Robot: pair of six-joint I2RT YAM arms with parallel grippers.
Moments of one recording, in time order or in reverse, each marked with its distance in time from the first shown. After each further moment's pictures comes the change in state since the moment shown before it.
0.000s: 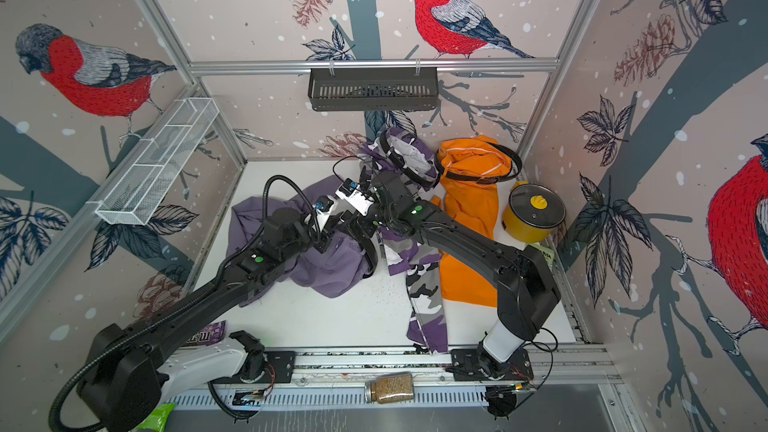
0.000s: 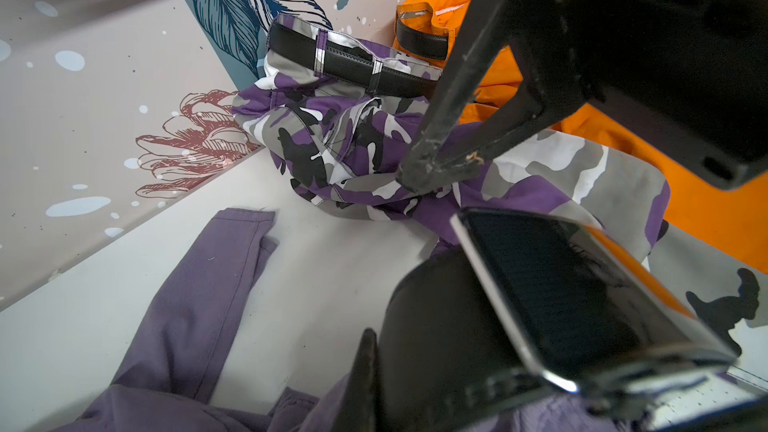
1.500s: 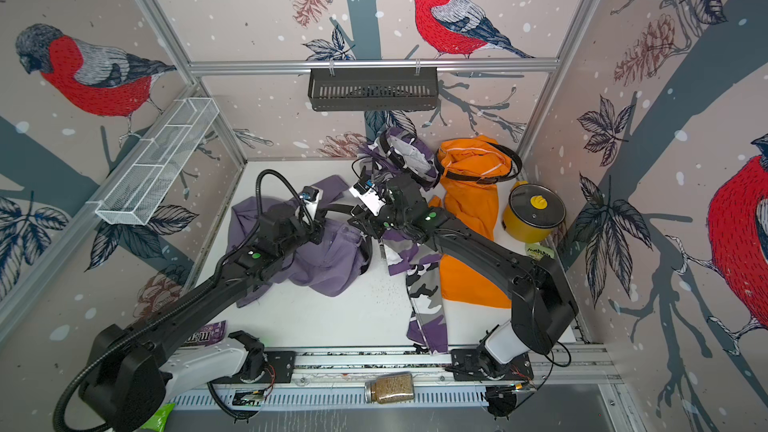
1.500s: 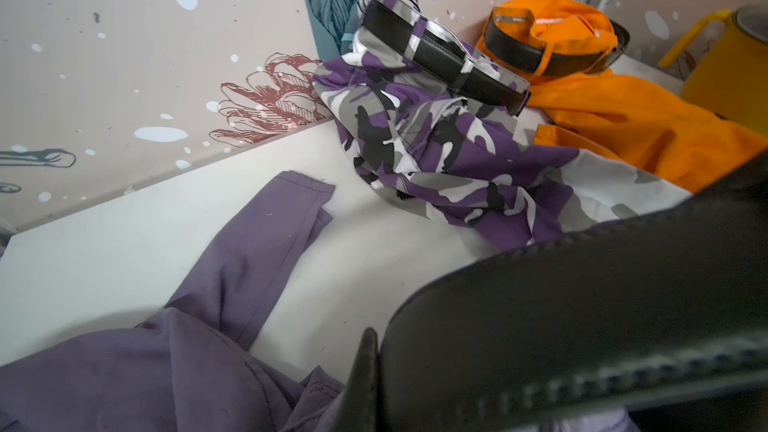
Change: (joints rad) left arm 0.103 -0.007 0.014 -0.006 -0.125 -0.171; right arm -0.064 -0.117 -0.149 0.127 -0.069 0.114
